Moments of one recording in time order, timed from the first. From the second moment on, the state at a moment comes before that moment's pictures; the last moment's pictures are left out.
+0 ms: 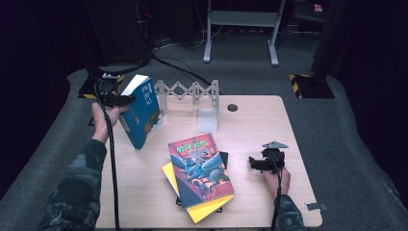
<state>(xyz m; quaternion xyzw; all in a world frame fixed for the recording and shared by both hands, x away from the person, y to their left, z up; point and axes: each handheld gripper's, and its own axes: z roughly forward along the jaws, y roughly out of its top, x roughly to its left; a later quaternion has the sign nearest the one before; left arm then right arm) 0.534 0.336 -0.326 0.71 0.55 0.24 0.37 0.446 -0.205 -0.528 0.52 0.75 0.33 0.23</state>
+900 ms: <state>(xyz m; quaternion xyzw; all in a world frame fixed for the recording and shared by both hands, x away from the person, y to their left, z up) 0.542 0.339 -0.319 0.59 0.62 0.28 0.43 0.446 -0.204 -0.528 0.52 0.75 0.33 0.23</state>
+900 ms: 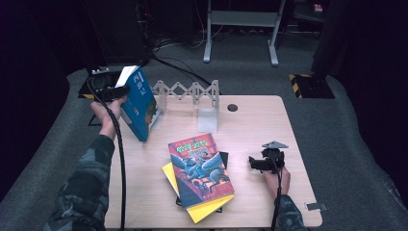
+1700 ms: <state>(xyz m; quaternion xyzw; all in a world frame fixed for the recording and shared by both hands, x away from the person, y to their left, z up) 0.562 0.322 -0.338 0.56 0.64 0.31 0.42 0.446 -0.204 -0.528 0.52 0.75 0.33 0.23</state>
